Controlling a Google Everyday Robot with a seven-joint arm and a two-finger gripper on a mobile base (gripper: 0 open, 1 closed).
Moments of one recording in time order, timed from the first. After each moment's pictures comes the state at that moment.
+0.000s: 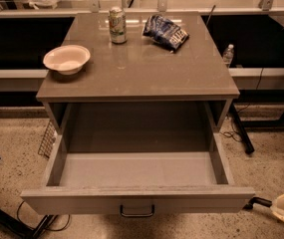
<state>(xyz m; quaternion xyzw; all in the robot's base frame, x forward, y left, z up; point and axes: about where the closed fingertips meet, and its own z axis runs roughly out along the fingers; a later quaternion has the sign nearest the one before) 0.298 -0.296 0.764 -0.48 0.84 -0.01 0.26</state>
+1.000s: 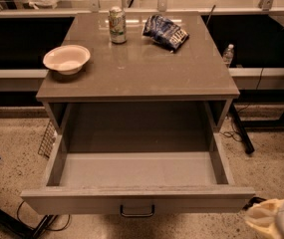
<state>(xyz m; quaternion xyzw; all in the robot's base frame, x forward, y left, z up) 0.298 -0.267 0.704 -0.48 0.84 0.05 0.25</state>
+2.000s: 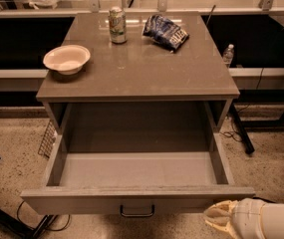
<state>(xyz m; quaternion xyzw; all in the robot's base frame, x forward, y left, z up) 0.329 -0.191 0.619 -0.53 0.76 0.16 0.33</state>
